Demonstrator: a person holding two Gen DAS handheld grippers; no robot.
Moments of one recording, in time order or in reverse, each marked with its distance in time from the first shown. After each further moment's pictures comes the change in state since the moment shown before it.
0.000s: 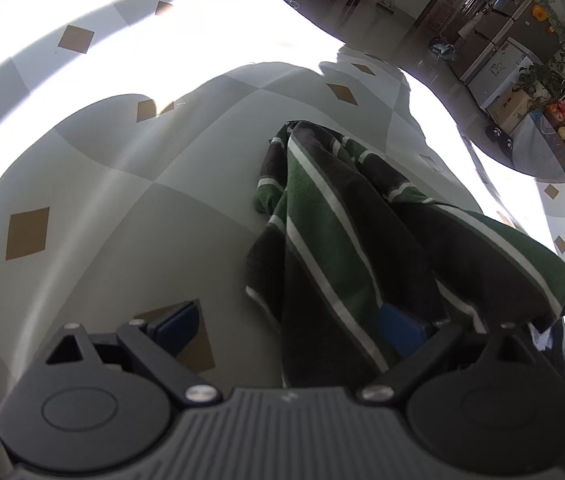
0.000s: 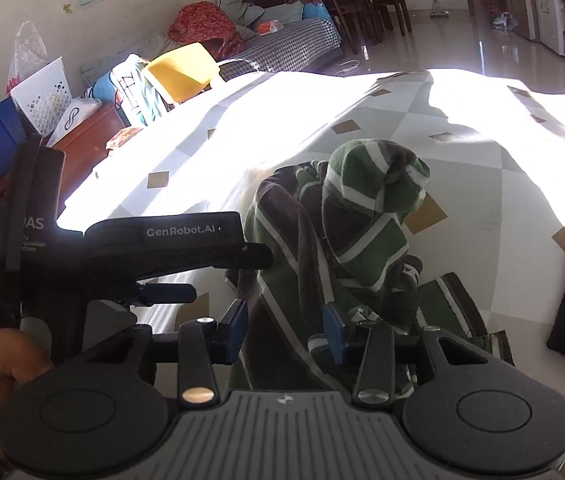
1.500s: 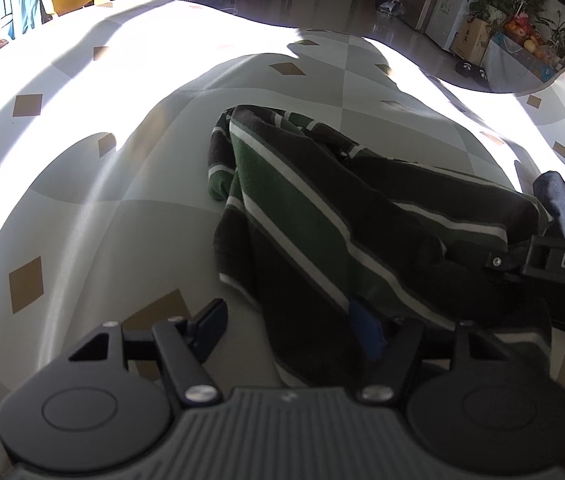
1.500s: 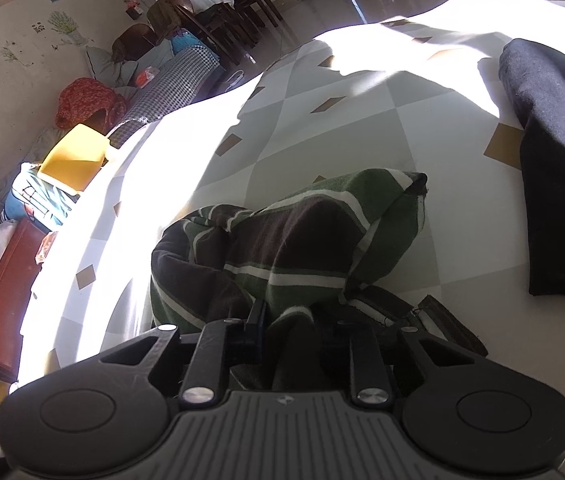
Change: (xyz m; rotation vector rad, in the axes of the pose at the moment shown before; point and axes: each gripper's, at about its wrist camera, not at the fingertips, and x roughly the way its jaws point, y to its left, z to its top) left arm -0.002 -0.026 -0.030 0.333 -0.017 0.047; right arm 0.036 -0.059 0.007 0.443 -0.033 -0.066
